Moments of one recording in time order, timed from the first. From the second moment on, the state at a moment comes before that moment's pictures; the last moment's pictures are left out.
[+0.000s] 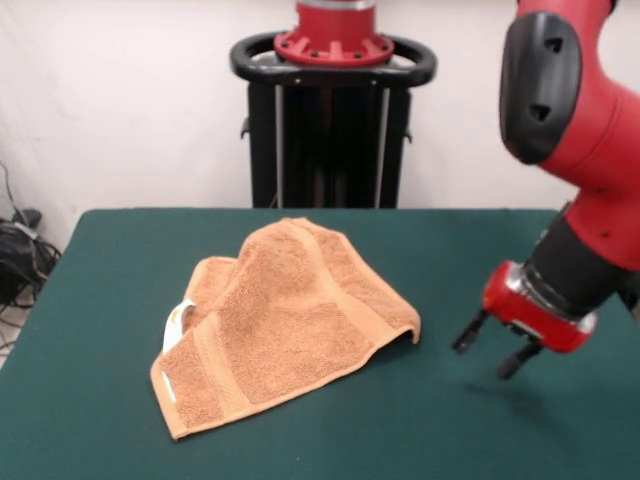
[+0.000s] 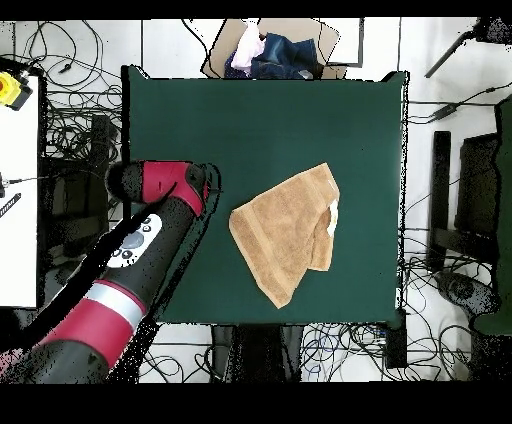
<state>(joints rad) 0.46 0.00 -0.67 1.16 0.44 0.72 1.99</state>
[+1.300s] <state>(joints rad) 0.48 0.21 -0.91 1.15 0.41 0.92 2.06</state>
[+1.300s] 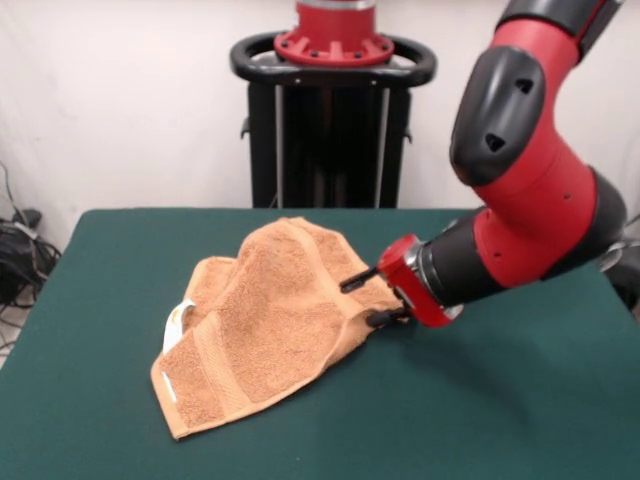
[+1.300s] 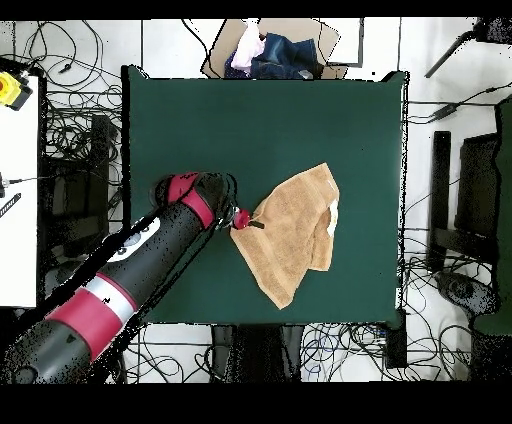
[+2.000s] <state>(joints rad) 0.47 0.26 -0.93 1.12 0.42 0.91 2.12</state>
